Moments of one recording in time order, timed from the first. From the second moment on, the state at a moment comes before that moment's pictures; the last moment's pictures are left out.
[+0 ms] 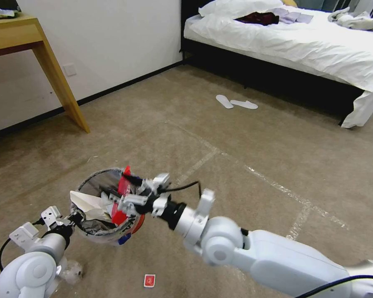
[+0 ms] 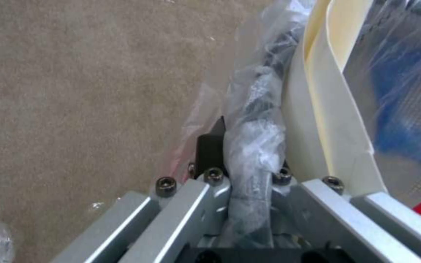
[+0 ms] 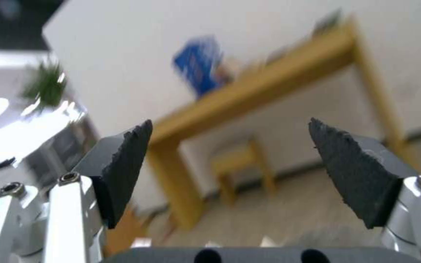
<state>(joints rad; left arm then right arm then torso) 1.48 -1.35 -0.91 -2.11 -1.00 0.60 -0.35 -0.57 0.97 -0.50 2.09 1.14 0.19 -0.01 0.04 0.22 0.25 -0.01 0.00</state>
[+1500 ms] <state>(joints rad) 1.55 -1.36 -0.95 -2.21 -0.88 0.55 -0.29 -1.43 1.20 0.57 2.04 0.31 0.32 0.22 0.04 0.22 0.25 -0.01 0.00</state>
